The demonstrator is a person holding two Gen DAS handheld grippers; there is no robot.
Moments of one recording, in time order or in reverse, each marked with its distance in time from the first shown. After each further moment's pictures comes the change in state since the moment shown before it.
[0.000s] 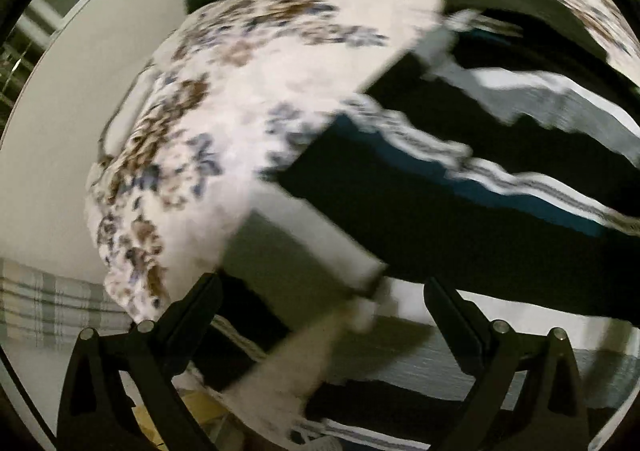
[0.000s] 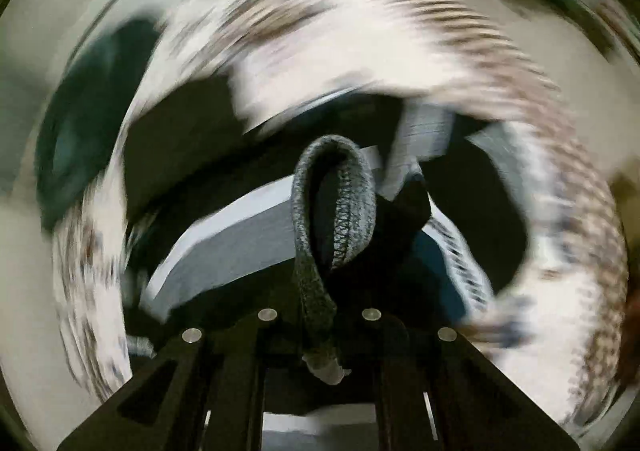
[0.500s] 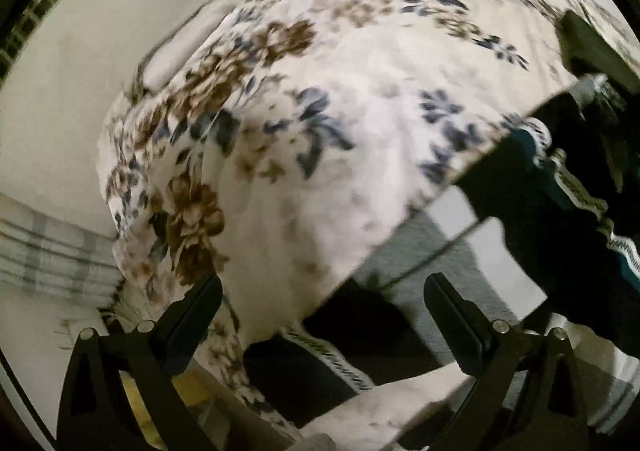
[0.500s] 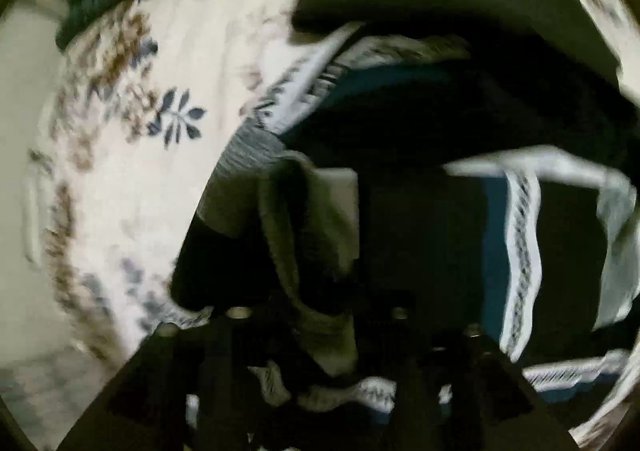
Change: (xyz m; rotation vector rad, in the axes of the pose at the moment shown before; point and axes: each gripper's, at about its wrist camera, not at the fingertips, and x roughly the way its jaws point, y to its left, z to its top) left arm 0.064 0.146 -0.010 -0.228 0.084 -0.047; right arm 0.133 0.233 -0.045 -0.259 0.264 0.088
